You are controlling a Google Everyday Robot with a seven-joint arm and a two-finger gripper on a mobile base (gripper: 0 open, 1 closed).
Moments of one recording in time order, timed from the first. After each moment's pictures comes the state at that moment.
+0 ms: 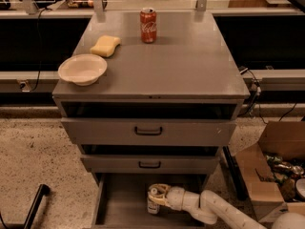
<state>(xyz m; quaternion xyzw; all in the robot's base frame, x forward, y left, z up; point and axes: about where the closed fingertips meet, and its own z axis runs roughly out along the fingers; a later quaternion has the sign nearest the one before) 0.512 -0.010 0.269 -0.42 0.64 0.39 0.52</state>
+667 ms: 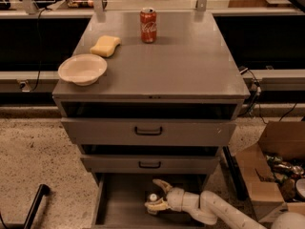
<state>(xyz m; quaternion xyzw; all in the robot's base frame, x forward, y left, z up) 0.512 -0.008 0.271 -0.42 0.63 0.39 0.52</state>
